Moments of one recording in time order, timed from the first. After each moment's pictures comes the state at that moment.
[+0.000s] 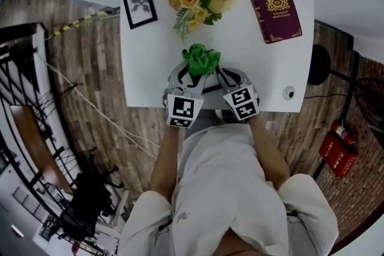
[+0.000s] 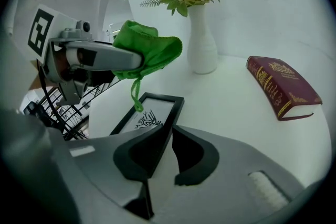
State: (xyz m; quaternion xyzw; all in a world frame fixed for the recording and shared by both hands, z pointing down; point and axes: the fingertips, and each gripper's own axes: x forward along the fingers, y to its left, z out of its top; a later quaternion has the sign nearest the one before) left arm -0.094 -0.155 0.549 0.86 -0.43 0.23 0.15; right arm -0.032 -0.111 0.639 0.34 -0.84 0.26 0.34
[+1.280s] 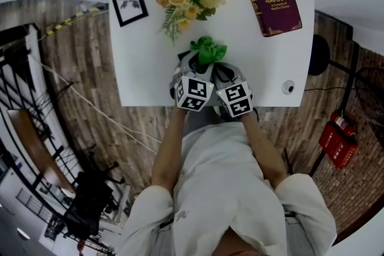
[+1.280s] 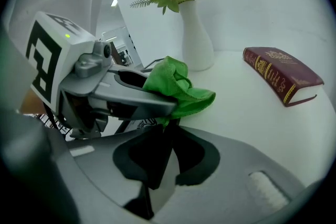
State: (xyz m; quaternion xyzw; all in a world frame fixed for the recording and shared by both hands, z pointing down) left arm -0.053 -0.164 0.626 0.85 -0.38 0.32 0.17; right arm -0.043 -0.114 0.648 0.37 -0.83 0.29 0.30
